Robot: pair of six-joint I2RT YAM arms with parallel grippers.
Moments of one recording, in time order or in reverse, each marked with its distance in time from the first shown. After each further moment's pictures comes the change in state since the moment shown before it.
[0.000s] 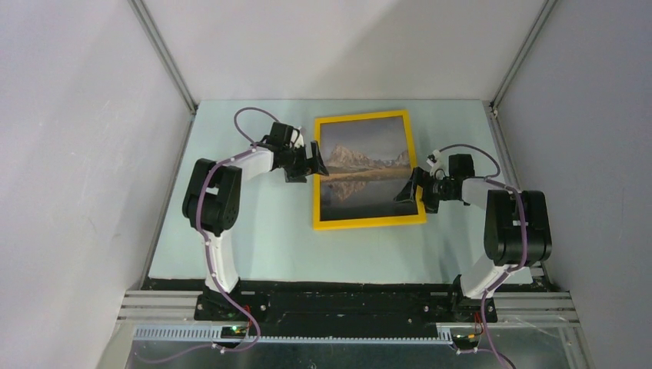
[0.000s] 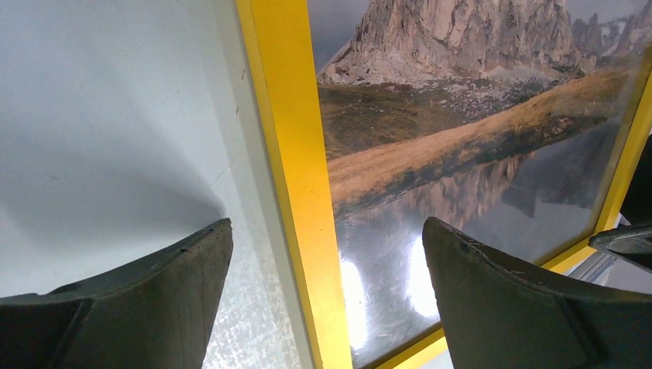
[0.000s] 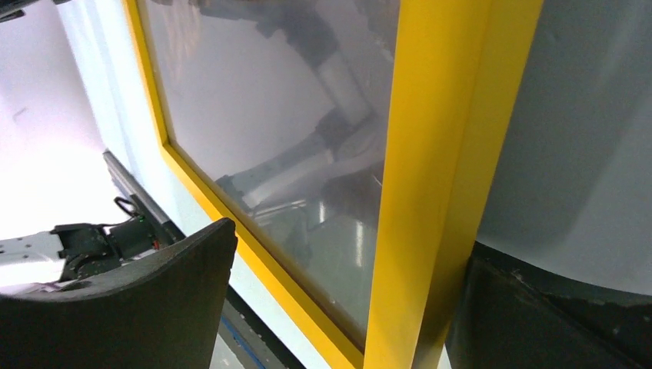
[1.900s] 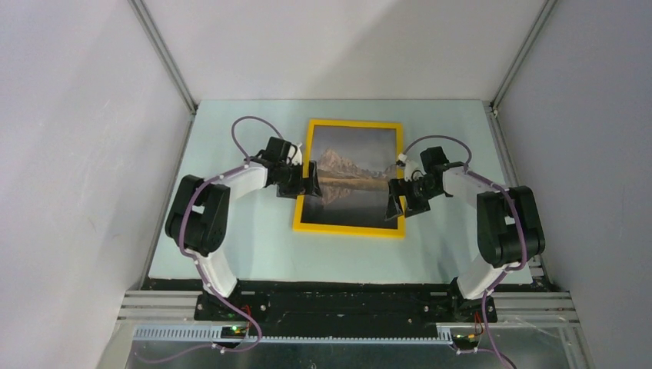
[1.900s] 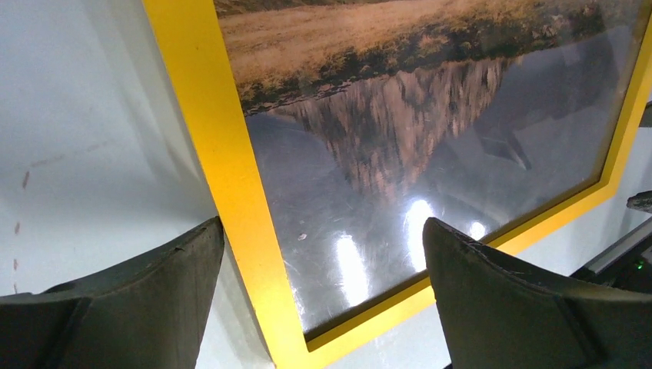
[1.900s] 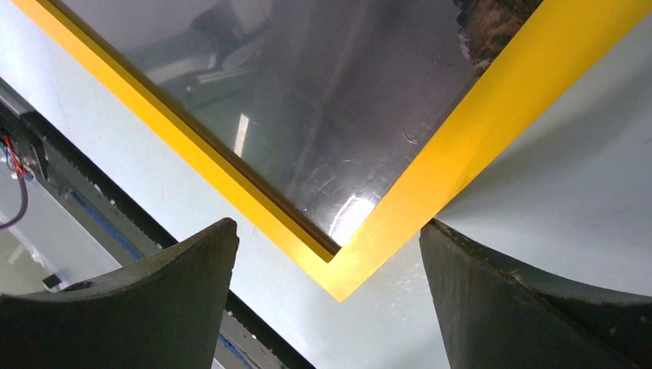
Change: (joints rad) left arm -0.049 -0.201 -0.221 -0.047 -0.047 0.122; right arm 0.216 0.002 0.156 -0.344 0.176 -0.319
